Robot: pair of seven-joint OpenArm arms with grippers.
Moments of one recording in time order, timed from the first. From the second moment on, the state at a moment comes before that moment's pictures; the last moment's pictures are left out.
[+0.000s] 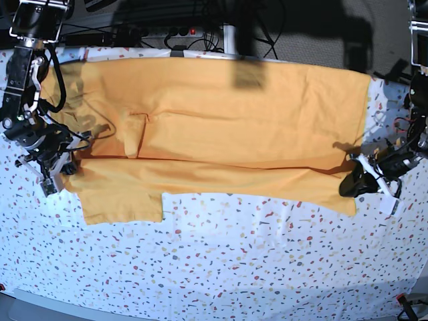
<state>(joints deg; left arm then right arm) -8.7 -31.6 1.9 74.7 -47.8 -35.6 32.6 -0.7 23.9 20.0 92.1 10.5 34.0 -42.4</state>
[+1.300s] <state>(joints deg) -8.9 -33.1 1.9 74.9 -48.2 -35.6 48.5 1.4 23.8 23.3 92.1 22.1 33.9 -47.7</state>
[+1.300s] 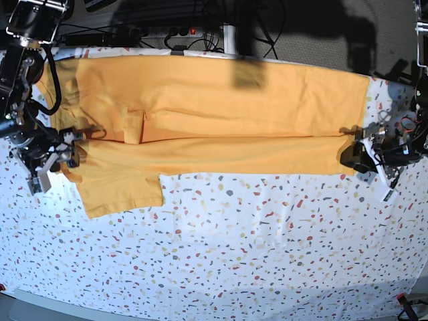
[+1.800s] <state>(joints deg) -9.1 -26.7 1.7 75.1 -49.9 -33.9 45.8 34.0 21.6 23.5 55.3 12.9 30.2 -43.0</state>
